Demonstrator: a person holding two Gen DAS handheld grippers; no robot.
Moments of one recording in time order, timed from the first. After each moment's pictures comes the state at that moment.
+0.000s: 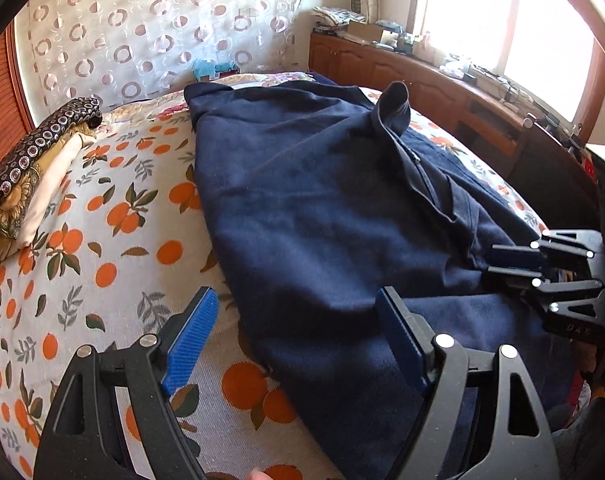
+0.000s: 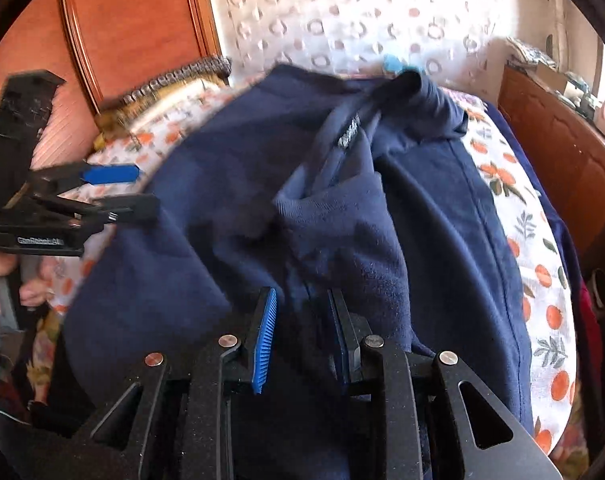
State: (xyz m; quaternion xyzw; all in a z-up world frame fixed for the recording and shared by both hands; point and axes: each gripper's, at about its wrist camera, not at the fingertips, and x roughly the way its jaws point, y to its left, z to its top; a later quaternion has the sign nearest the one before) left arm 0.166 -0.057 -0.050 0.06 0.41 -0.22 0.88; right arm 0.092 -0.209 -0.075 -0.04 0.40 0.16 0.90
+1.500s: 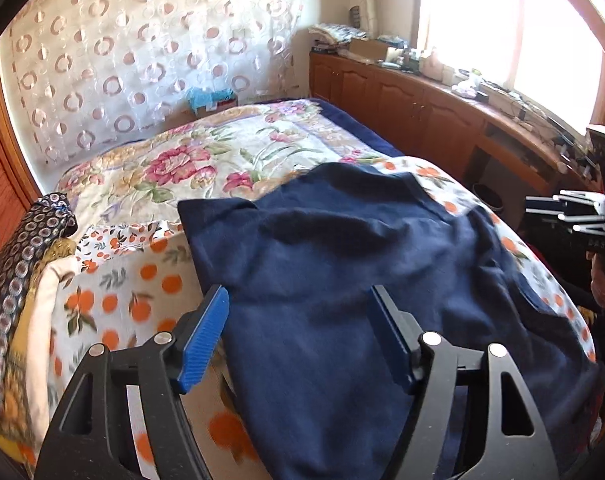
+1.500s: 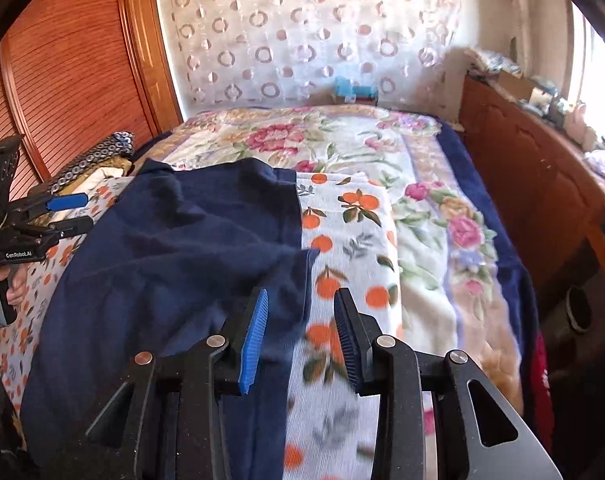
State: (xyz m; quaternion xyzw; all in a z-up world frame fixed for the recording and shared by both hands) left arm 0.352 -0.084 -0.010 0.08 0.38 -0.23 0.89; right arm 0.257 -0.352 -0.030 0.00 0.38 0.11 0.92
